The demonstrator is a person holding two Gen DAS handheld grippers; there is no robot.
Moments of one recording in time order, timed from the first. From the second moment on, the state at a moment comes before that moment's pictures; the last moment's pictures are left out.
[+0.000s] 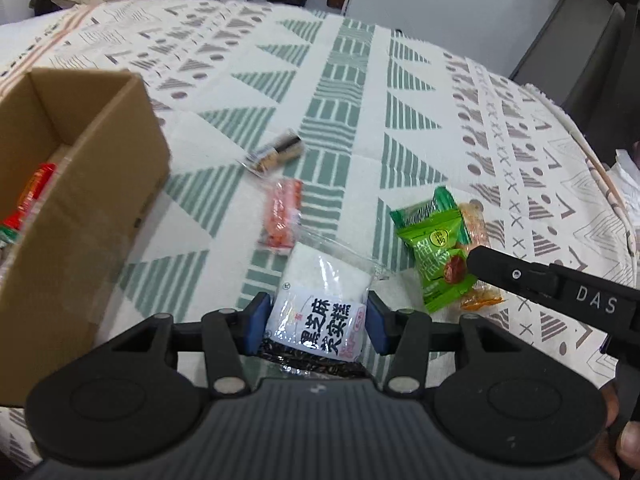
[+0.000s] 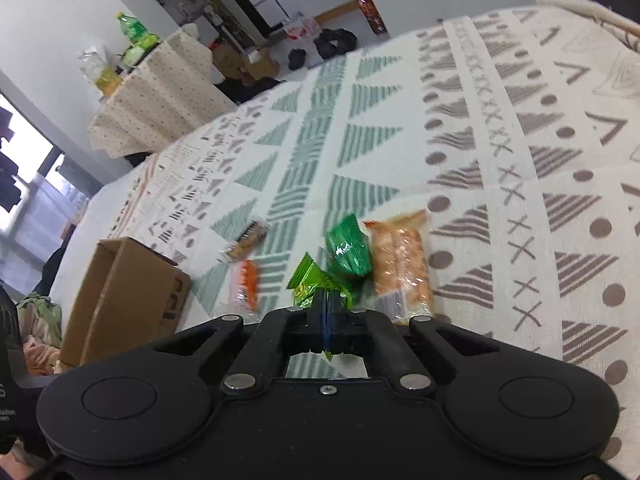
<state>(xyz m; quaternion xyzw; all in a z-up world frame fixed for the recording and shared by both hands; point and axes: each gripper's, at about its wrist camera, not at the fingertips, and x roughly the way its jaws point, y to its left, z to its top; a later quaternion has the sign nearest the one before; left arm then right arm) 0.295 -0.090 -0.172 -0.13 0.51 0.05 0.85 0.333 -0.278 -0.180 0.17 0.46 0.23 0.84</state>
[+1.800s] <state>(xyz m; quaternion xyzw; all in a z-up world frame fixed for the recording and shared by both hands) 0.209 0.077 -0.062 -0.20 0.40 0.16 0.88 0.278 -0.152 -0.104 0.15 0.36 0.30 0.87</state>
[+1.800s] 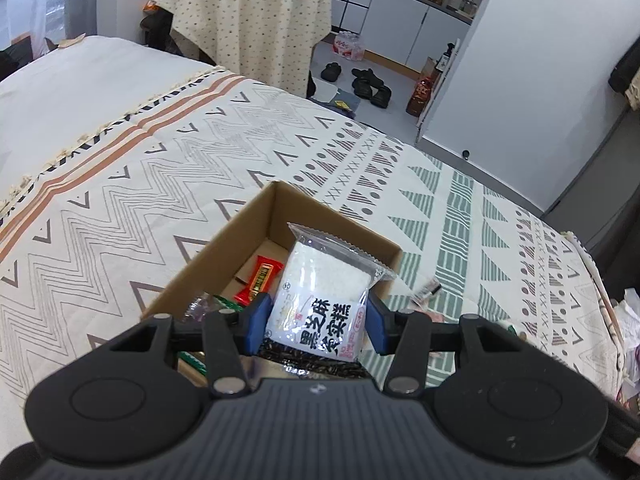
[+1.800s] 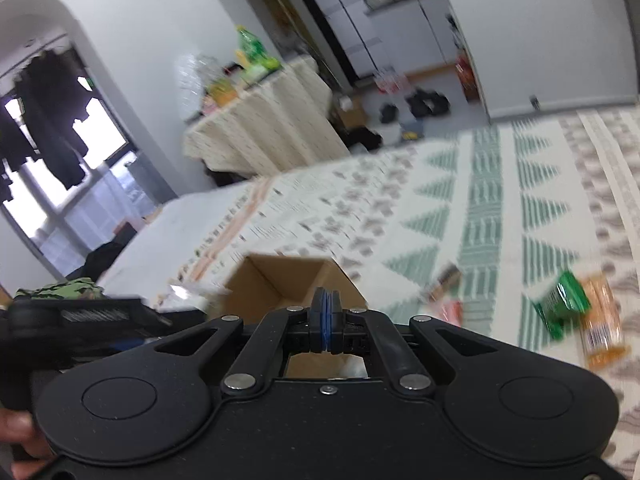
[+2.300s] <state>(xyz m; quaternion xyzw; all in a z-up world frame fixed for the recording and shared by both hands) 0.216 0.111 -0.089 -0.23 0.41 0.16 0.87 0.278 -0.142 -0.146 0.08 0.44 0.24 0.86</state>
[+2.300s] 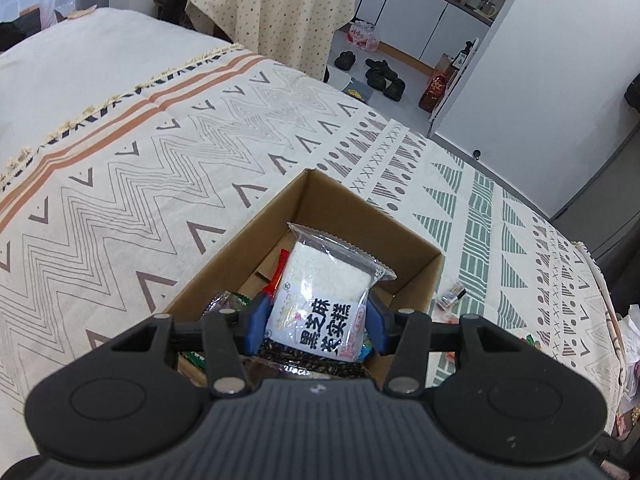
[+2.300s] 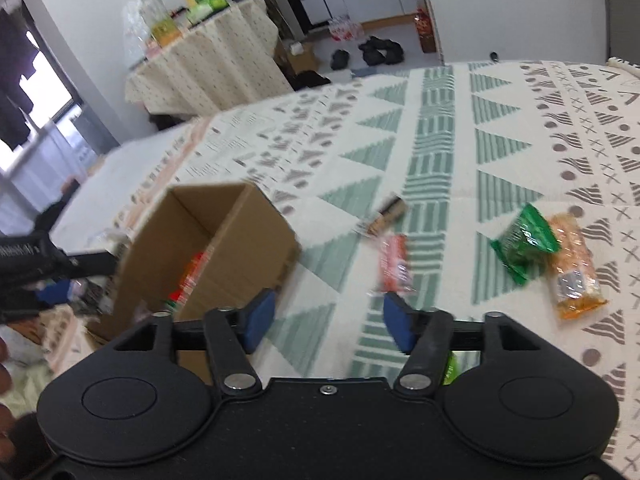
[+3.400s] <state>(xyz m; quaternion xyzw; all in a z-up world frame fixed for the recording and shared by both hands) 0.229 0.131 -0.100 -0.25 0.43 0.16 0.85 0.285 -0.126 -0.130 0.05 0.45 0.24 0.86</state>
